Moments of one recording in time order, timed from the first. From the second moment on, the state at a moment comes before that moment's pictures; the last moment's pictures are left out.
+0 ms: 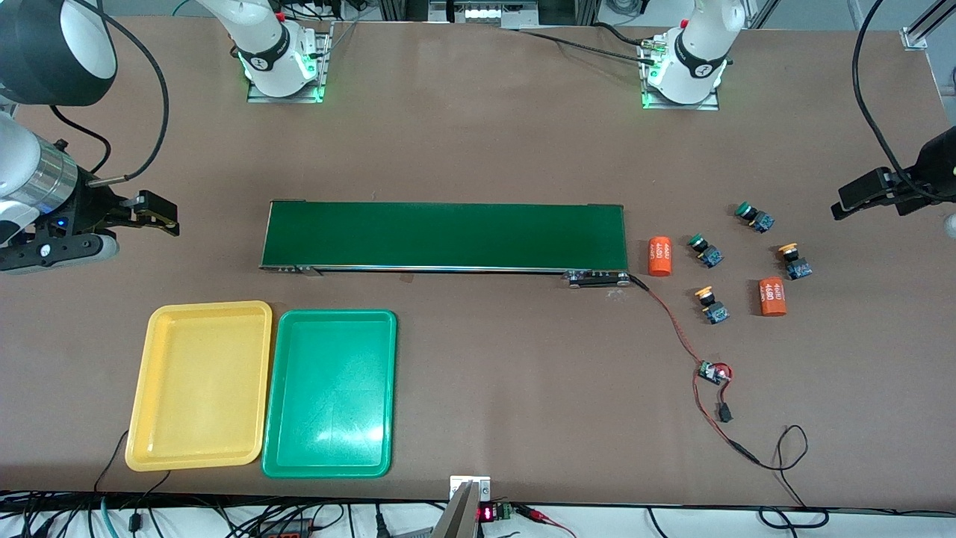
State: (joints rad) left arm 0.12 0.13 -0.08 -1.45 -0.04 1.55 -0.07; right arm 0.04 0.19 0.03 -1.52 -0.02 1.67 -0.11
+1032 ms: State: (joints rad) left arm 0.12 0.67 -0.07 -1.47 -0.04 1.75 -0.07; right arm 0.04 0.19 0.03 -1.52 -0.02 1.67 -0.11
